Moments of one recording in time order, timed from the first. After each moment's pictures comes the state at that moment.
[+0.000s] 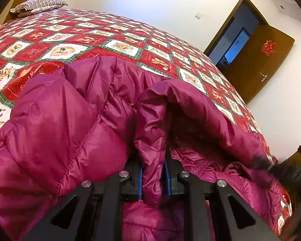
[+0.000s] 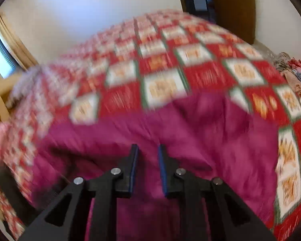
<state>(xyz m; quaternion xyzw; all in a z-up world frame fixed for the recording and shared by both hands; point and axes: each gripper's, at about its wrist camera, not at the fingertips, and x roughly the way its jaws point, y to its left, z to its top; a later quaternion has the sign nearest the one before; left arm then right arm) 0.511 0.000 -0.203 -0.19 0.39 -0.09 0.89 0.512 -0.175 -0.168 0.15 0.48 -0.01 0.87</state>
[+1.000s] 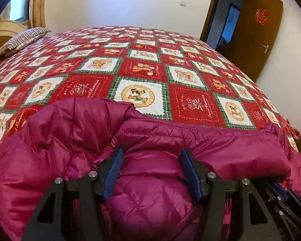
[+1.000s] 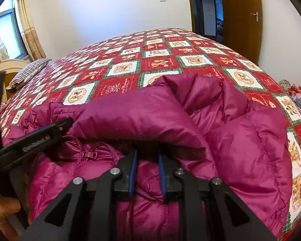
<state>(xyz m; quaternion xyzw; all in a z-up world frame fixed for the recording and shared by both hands) 0.551 -0.035 -0.192 -0.06 0.40 -0.08 0.91 0.483 -0.173 -0.191 0.08 0.39 0.00 0.92</state>
